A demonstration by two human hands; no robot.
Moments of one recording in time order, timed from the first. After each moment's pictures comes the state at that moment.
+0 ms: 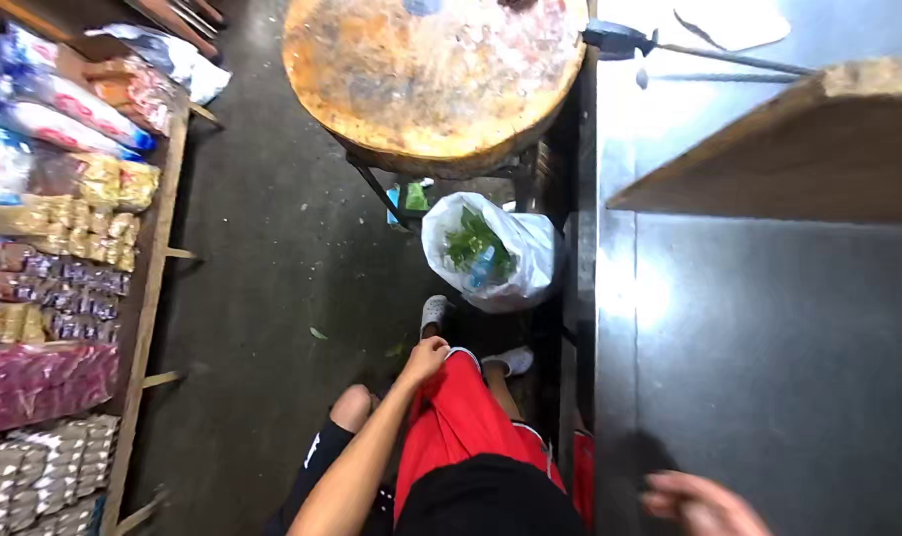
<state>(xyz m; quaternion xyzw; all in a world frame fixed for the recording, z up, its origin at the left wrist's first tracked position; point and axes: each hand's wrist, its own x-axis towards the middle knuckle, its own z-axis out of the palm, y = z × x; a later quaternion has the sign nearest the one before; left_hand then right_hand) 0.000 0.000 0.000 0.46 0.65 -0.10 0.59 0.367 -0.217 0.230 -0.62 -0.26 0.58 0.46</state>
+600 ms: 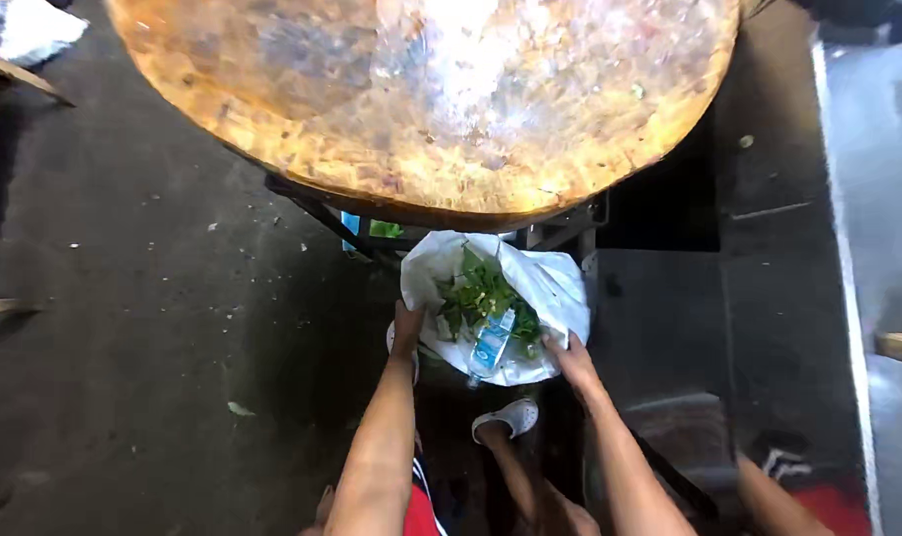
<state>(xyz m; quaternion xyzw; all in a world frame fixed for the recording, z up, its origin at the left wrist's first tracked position) -0.009 0.256 -0.303 0.33 0.75 0.10 0.56 0.286 0.115 -0.198 -0.85 -0.17 0.46 0.22</state>
